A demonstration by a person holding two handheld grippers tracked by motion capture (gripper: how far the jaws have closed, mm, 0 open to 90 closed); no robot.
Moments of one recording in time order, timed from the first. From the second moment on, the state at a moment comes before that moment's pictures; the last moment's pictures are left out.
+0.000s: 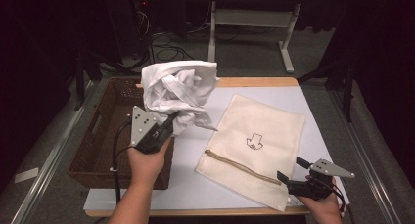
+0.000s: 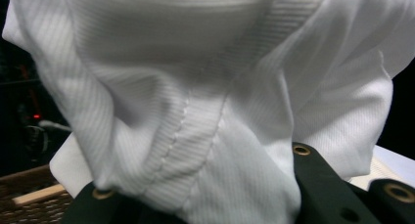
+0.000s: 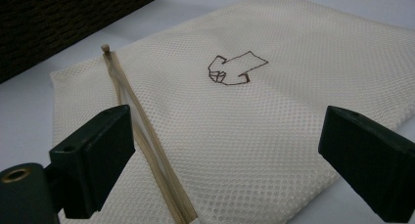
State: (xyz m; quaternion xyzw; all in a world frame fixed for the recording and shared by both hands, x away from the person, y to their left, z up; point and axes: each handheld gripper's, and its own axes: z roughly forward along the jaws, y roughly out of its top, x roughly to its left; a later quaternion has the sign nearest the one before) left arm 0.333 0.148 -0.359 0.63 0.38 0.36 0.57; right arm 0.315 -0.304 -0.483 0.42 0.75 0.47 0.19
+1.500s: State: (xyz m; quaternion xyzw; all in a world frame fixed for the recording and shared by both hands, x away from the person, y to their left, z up) left arm 0.272 0.115 -0.448 0.69 0.36 0.26 0.57; right arm 0.323 -0.264 -0.501 0.38 0.82 0.38 0.18
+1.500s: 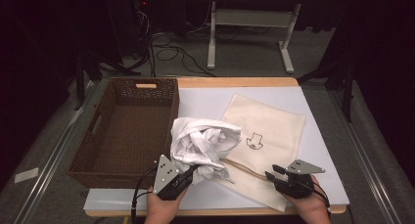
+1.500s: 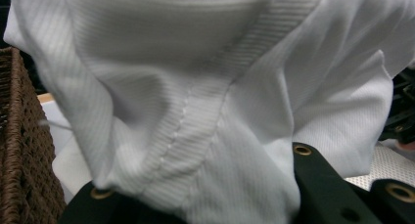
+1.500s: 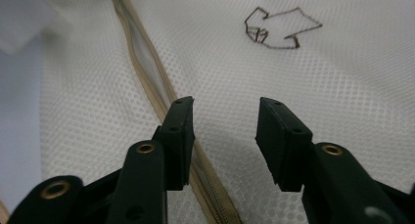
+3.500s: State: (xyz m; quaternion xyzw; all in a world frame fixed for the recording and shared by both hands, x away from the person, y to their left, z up) left arm 0.269 0.115 -0.447 0.68 0.37 0.26 0.57; right arm 0.353 -0.216 -0.506 0.36 0.85 0.36 0.14
